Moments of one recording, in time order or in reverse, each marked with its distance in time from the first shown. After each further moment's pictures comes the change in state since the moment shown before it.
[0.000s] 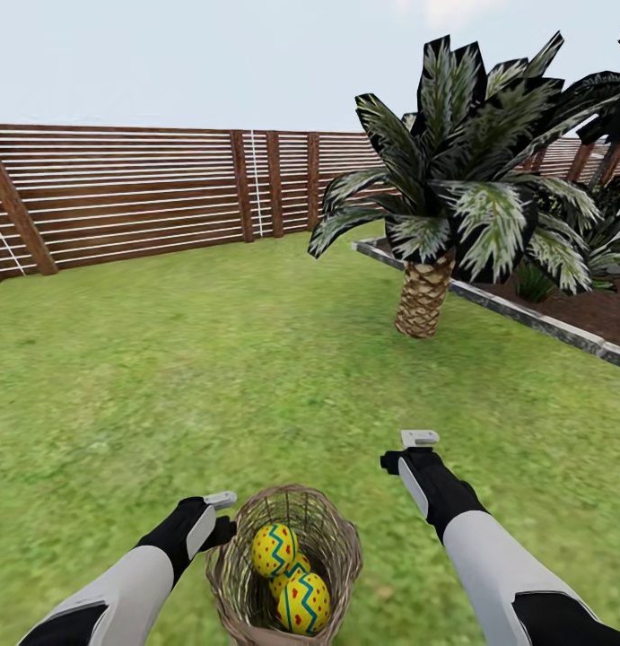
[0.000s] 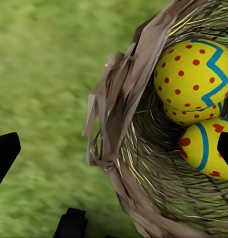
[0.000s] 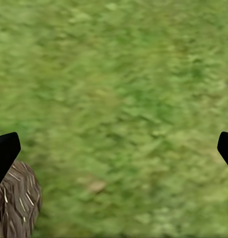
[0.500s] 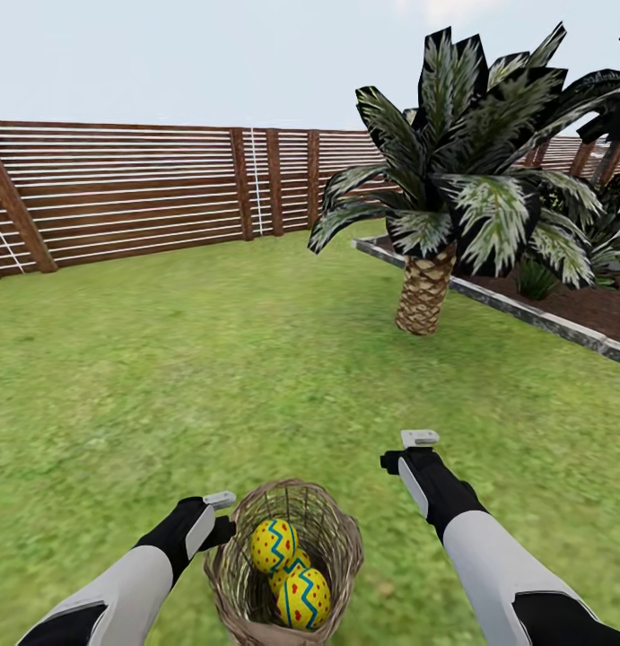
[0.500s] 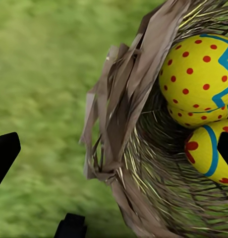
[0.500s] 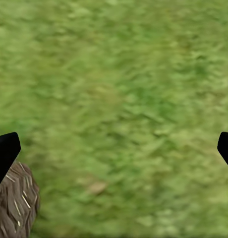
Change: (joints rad) left arm 0.000 0.003 0.000 0.000 0.000 0.000 -0.001; right arm 0.000 0.000 0.001 -0.002 0.000 0.000 0.000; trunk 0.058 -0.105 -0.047
